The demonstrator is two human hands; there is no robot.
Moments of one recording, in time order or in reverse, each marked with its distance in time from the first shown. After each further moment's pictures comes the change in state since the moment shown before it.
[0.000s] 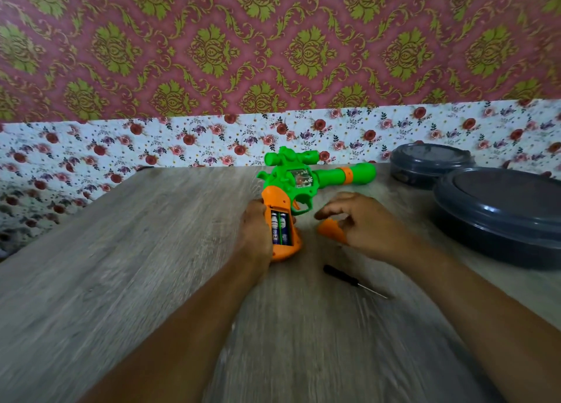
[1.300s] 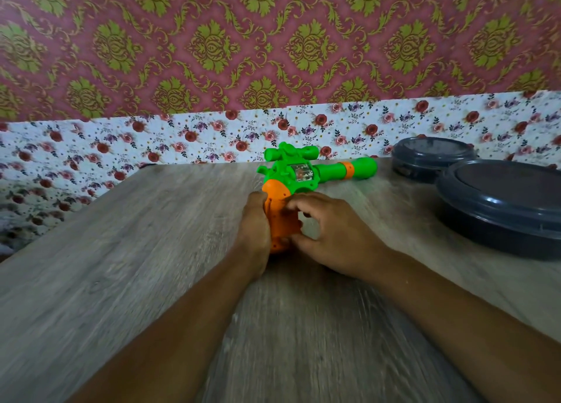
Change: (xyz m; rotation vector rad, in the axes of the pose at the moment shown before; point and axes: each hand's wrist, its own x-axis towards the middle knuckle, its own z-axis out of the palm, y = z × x) left_hand -0.014 0.010 0.001 0.012 -0.019 -0.034; right_hand -0.007 -0.034 0.024 0.060 0.103 -0.221
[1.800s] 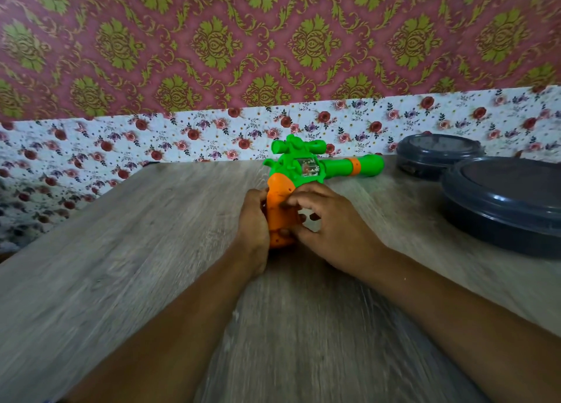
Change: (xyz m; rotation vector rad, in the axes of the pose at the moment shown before) left_hand 0.002 0.000 -0.005 0.015 -0.085 0.065; right_hand 0.004 0.002 0.008 0.070 0.057 0.049
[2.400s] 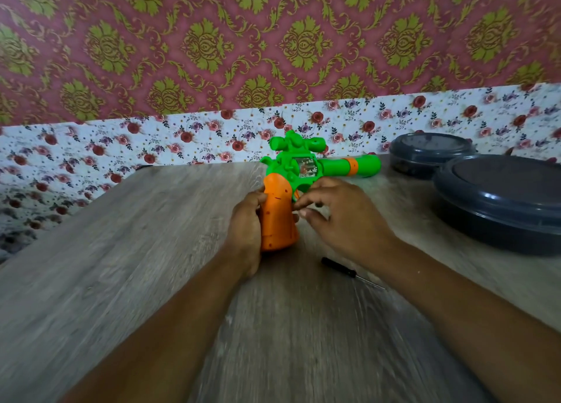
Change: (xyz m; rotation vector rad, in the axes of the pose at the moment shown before) left_hand 0.001 0.001 0.000 -0.022 0.044 -0.007; right_hand -0.001 0.002 -0.020 -0.145 0.063 0.083
